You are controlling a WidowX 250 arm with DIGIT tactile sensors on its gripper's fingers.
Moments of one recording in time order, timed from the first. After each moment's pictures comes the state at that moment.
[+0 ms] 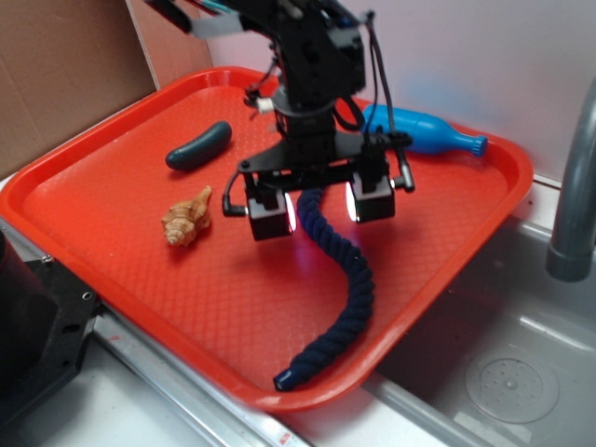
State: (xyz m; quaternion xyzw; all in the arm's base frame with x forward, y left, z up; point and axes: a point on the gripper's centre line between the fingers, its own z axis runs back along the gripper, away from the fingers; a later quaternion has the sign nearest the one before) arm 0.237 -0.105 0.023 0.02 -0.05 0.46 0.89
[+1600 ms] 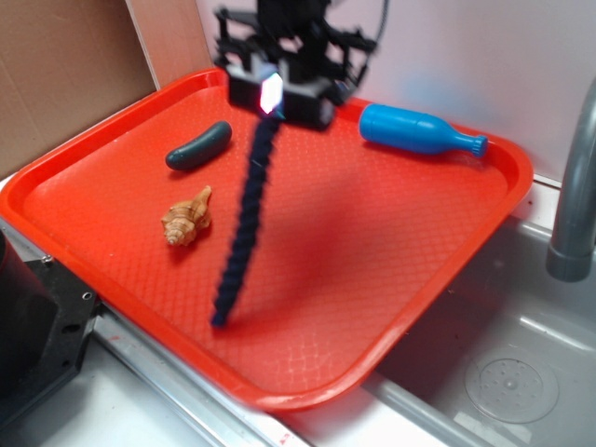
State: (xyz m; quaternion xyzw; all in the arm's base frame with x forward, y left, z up) arm 0.239 -0.066 0.122 0.03 0.07 0.13 0.99
